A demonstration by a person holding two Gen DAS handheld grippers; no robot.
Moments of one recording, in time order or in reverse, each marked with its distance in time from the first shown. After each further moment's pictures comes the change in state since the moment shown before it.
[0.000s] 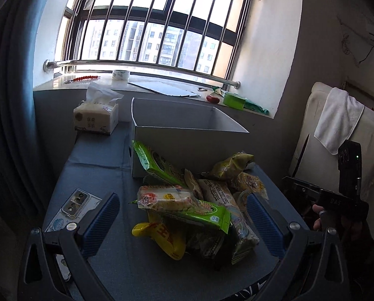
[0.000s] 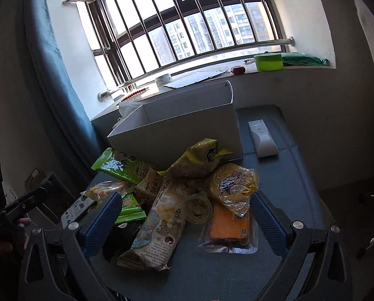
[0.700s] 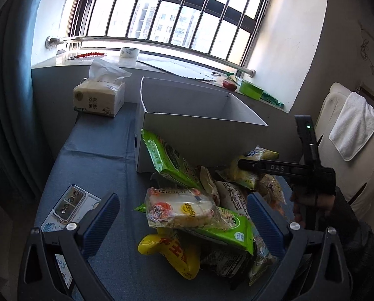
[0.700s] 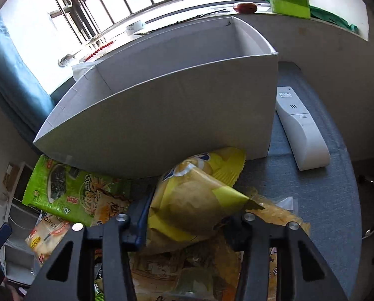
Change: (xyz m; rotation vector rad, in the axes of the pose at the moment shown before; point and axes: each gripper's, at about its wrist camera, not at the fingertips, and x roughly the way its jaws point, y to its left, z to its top) left arm 0.061 0.026 0.021 -0.079 0.128 0.043; right arm 0.146 -0.017 0.053 0.051 0.276 -0.083
